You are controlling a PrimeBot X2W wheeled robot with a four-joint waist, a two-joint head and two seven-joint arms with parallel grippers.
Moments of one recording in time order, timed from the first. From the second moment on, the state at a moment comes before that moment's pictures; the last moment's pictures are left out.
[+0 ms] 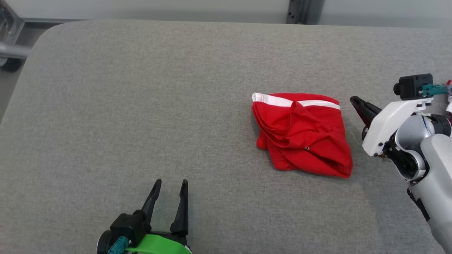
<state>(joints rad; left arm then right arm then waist) 0.02 0.05 -0.32 0.18 -0.37 -0.02 -0.26 -0.52 -0.41 0.27 0.36 0.67 0.13 0.31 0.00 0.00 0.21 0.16</state>
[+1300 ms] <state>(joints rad) 0.02 0.05 -0.33 0.18 -0.38 -0.01 -0.26 -0.52 -0.43 0.84 0.34 0.95 0.13 0.17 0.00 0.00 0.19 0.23</state>
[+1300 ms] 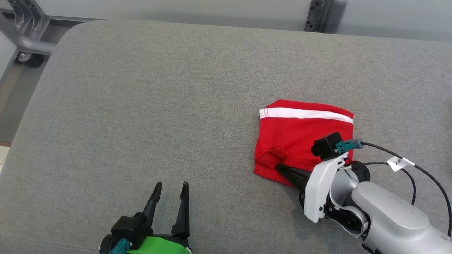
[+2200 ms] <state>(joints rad) 0.16 0.05 -0.25 0.16 -0.38 0.01 -0.26 -0.40 -0.43 0.85 0.31 0.75 0.13 -0.05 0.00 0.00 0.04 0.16</state>
